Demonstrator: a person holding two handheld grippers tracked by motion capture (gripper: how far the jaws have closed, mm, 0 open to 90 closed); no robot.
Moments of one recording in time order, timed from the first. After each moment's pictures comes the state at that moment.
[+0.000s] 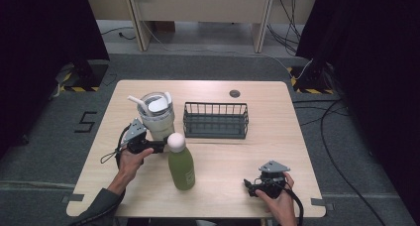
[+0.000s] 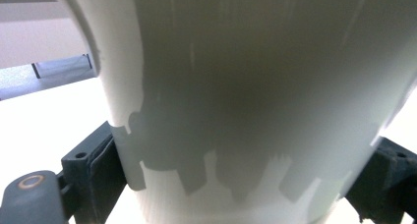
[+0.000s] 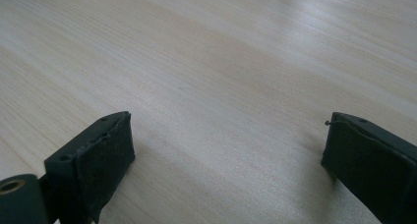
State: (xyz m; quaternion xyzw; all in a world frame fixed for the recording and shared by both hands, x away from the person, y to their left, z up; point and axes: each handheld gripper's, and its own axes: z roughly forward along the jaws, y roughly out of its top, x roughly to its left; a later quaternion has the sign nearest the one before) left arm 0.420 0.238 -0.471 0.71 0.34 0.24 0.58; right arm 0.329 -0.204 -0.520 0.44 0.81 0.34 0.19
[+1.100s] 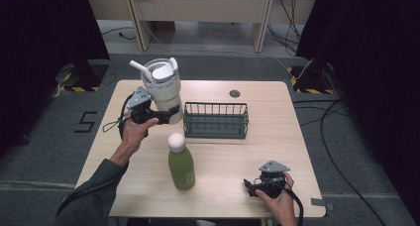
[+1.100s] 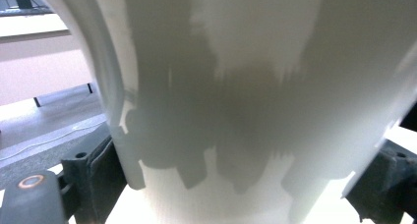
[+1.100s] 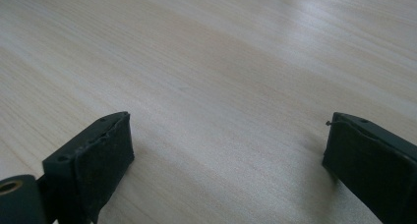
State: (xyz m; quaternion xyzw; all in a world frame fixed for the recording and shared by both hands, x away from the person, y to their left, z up) left arm 0.469 0.213 -0.387 0.71 0.31 0.25 0.58; right arm 0.329 -0.204 -0.520 0.44 0.81 0.34 0.19
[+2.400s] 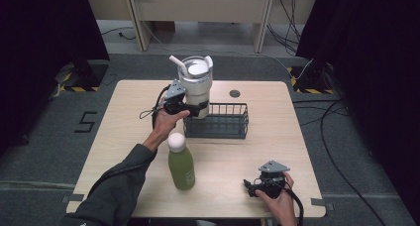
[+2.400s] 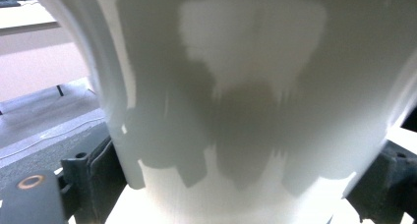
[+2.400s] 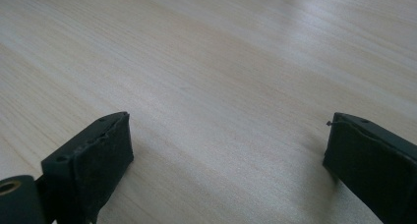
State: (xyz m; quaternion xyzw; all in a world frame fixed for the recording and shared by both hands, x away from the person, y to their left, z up) left arm 0.519 0.134 -0.408 0.73 0.28 0.23 0.58; right arm 0.329 -0.203 -0.520 0.44 0.81 0.34 0.18
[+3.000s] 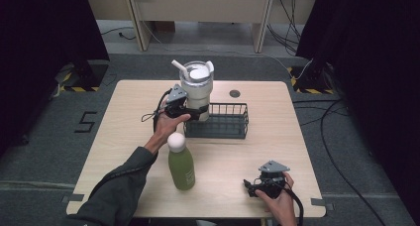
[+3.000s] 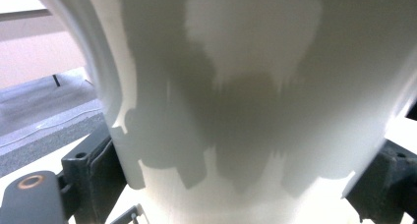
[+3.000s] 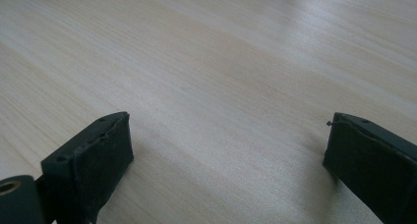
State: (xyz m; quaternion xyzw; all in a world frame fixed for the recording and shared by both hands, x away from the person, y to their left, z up) left arm 0.518 0.135 -0.424 0.74 0.29 0.22 0.57; right arm 0.329 -0.203 -0.520 0.44 0.81 0.34 0.18
